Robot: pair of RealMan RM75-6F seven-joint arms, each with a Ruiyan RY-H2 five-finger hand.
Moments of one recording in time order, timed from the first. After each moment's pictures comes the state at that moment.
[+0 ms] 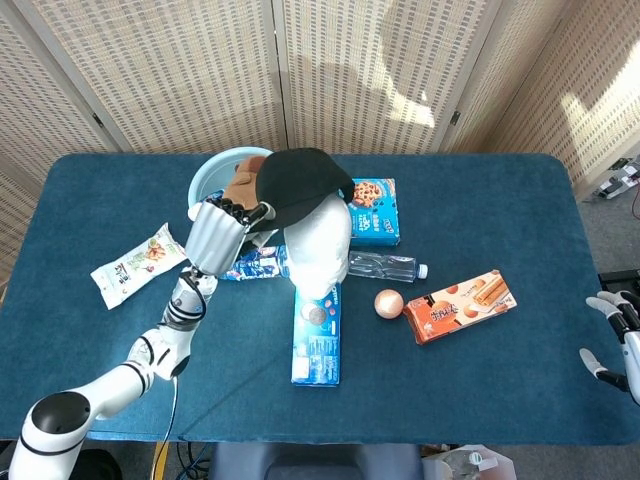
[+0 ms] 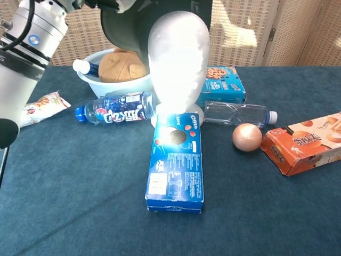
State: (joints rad) left arm -0.97 -1.86 -0.33 -0.70 1.58 1.61 -0.11; right arm 0.00 -0.96 0.06 -1.67 -1.49 1.53 0.01
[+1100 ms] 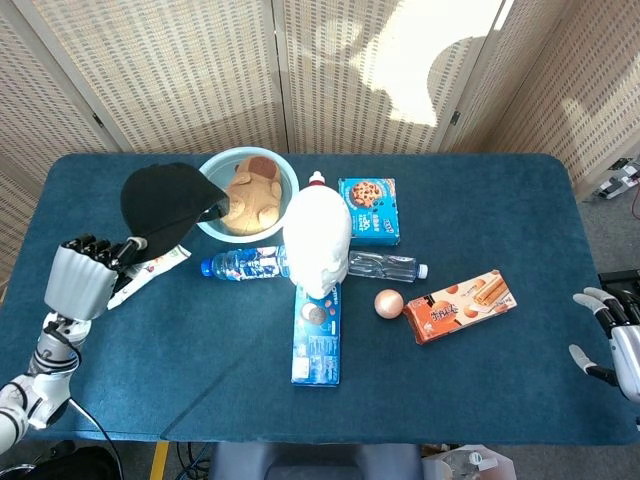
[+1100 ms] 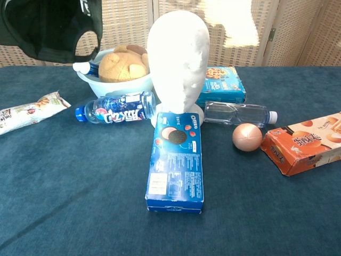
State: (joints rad) left arm -0.59 -1.46 -0.14 -0.95 1.68 1.88 0.05; right arm 0.03 -0.96 0.06 -1.67 -1.51 1.51 0.01
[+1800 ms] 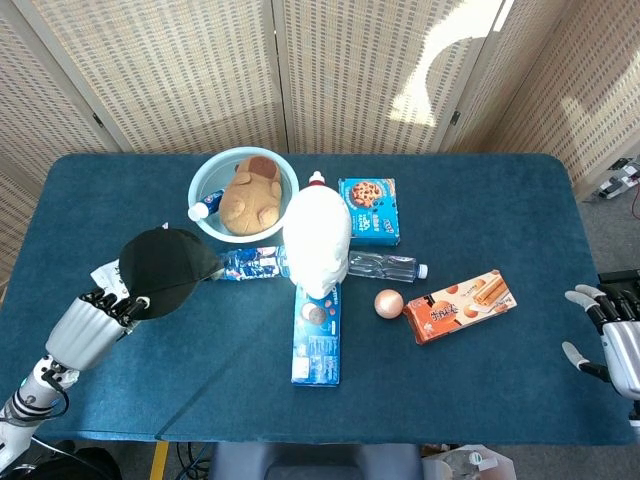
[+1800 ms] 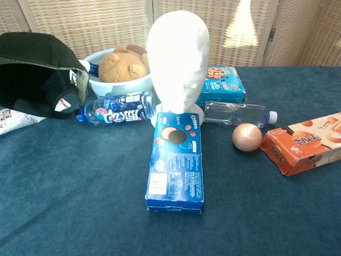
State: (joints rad) left arm -0.47 -1.42 0.02 -0.91 1.85 1.90 0.09; right arm 0.04 -0.97 0.06 -1.68 -1.51 1.49 0.00
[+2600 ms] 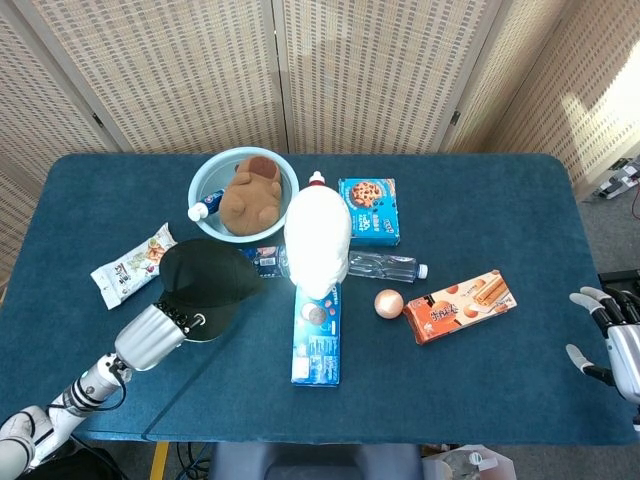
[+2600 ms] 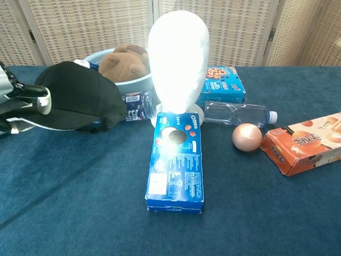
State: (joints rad) left arm -0.53 -1.62 0.08 -0.74 1.91 1.73 0.03; right arm 0.03 -0.96 0.06 -1.69 -1.51 1.51 -0.01
